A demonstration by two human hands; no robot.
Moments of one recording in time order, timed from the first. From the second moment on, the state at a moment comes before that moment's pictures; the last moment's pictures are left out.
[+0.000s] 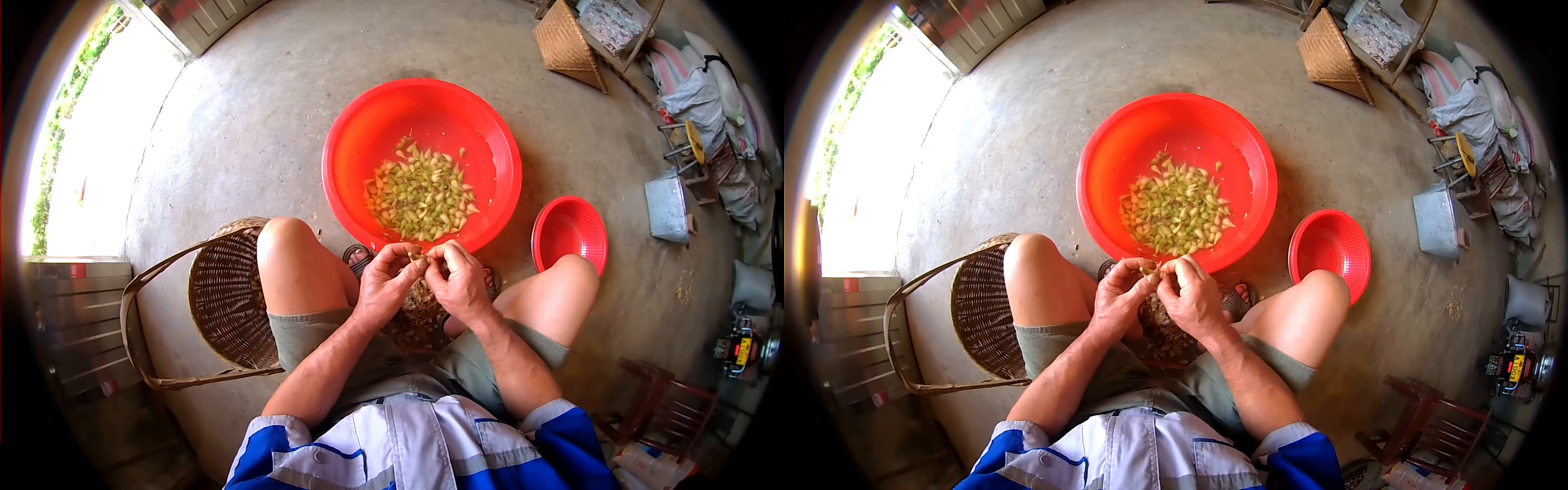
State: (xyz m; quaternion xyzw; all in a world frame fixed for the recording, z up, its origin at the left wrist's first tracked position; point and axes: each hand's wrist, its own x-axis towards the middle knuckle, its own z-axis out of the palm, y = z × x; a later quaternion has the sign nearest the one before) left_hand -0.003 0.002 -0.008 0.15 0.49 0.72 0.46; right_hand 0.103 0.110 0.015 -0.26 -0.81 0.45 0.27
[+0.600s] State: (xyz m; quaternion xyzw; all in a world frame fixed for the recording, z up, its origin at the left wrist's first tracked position) left_hand -0.011 0.001 0.008 0.05 0.41 0.76 0.50; right_hand 0.108 0.121 0.012 -0.36 -0.70 0.57 0.22
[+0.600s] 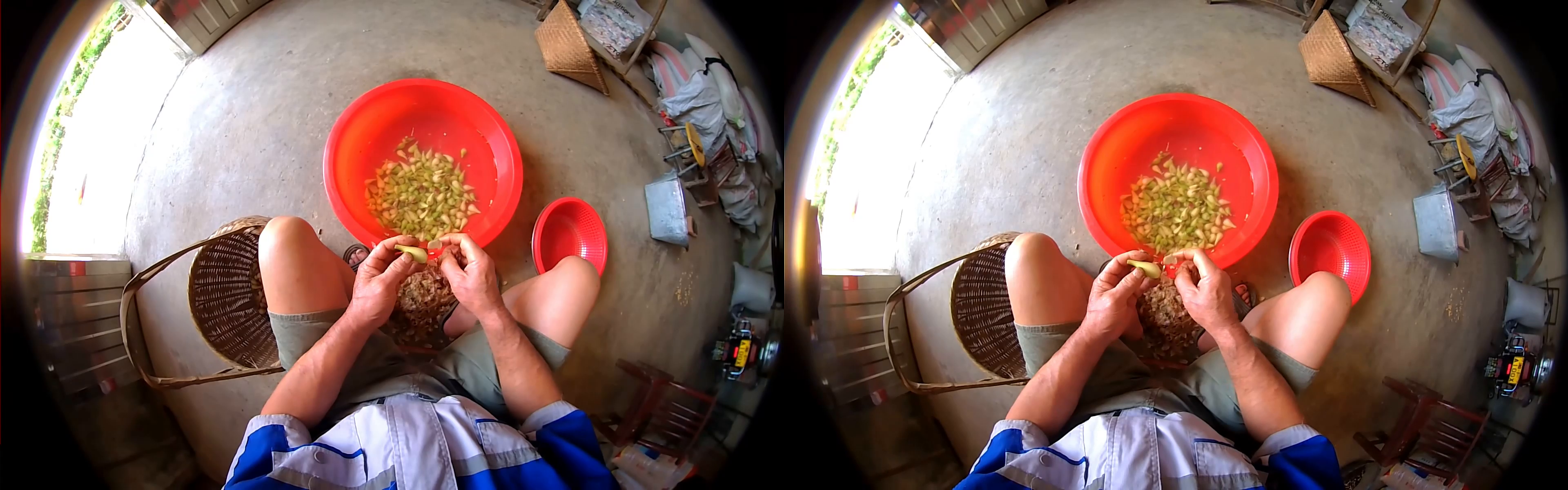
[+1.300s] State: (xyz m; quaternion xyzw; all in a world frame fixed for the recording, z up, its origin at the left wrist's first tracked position) left_hand -0.011 -0.021 0.005 0.08 0.54 0.64 0.54; right_hand 0.112 0.117 0.026 -0.21 -0.79 0.56 0.15
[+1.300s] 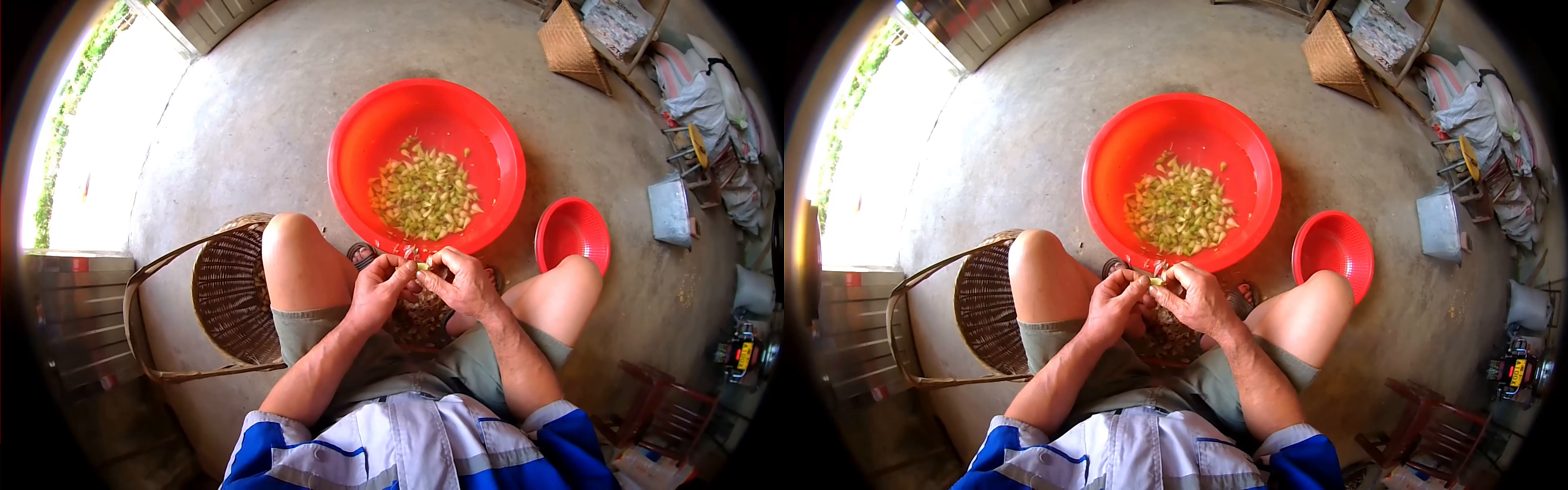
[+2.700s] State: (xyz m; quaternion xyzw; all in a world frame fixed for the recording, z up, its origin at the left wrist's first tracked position) left_hand -0.010 -0.023 0.005 0.14 0.63 0.54 0.54; right_hand 0.126 0.119 0.012 -0.08 -0.83 0.54 0.10
